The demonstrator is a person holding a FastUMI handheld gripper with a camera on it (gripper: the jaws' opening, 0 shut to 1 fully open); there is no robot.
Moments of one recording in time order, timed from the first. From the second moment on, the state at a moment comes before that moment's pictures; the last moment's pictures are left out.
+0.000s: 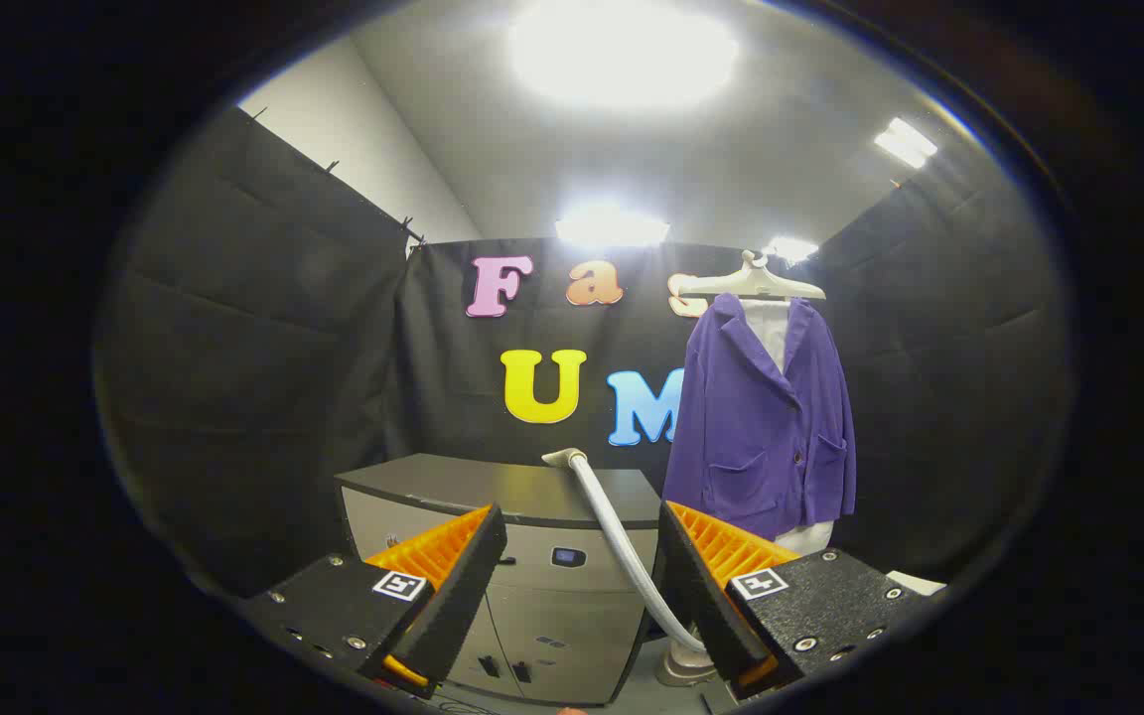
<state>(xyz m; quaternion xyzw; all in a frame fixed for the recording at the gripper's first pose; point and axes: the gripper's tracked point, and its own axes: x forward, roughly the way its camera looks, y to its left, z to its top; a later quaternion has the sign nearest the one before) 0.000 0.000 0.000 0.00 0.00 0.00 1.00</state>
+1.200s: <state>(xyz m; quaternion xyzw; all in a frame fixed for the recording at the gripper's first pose) 0.043 -0.041 0.035 0.01 0.00 -0.01 1.00</state>
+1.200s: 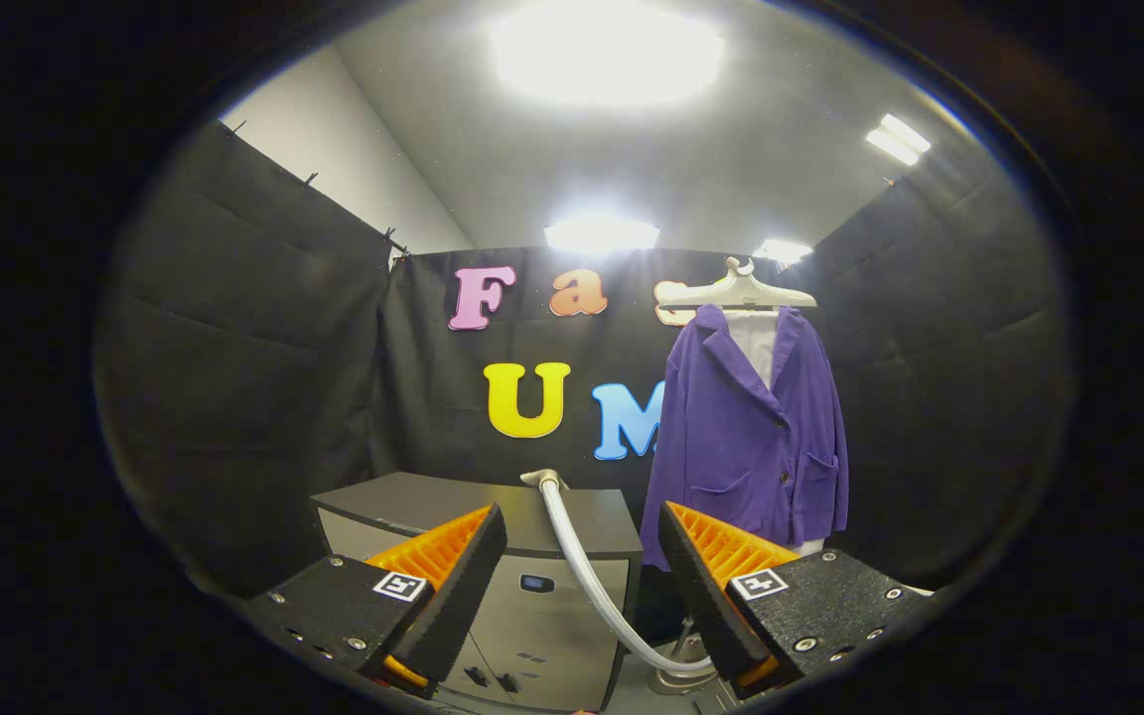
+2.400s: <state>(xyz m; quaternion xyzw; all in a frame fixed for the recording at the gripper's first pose) 0.388 -0.010 0.051 0.00 0.14 -0.05 0.99</state>
